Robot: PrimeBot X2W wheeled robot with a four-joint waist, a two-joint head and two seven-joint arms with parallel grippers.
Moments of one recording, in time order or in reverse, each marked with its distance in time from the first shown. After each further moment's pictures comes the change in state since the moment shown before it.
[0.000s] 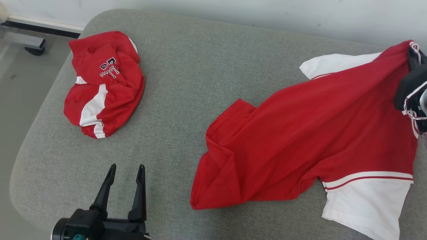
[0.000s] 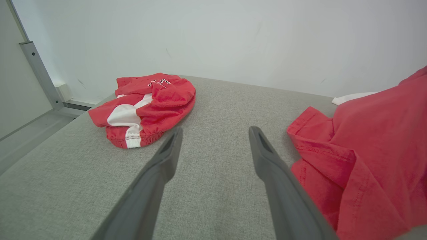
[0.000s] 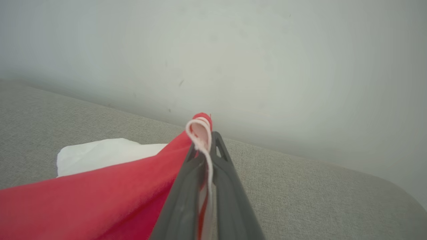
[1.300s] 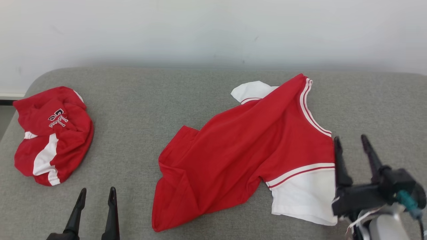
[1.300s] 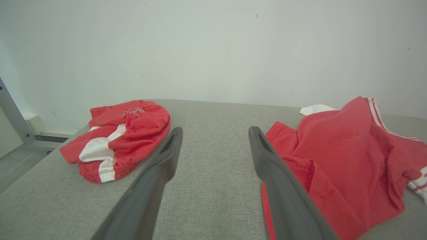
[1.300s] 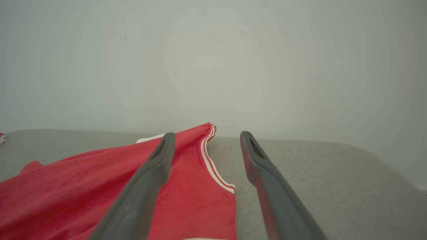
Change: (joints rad) left arm 0.111 0.043 0.107 -0.026 0.034 0.000 0.000; right arm 0.900 0.343 -0.420 -0.977 -0.178 0.000 -0.116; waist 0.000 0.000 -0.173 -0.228
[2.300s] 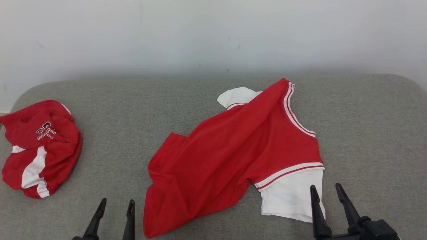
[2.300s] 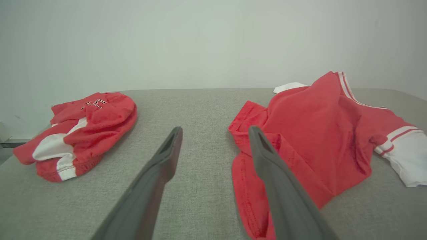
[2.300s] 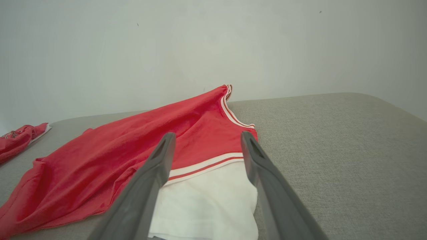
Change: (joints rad) left arm 0.032 0.021 -0.061 0.050 0.028 0.000 0.000; right arm 0.320 0.150 0.061 -0.202 0.022 0.000 0.000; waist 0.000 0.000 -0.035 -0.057
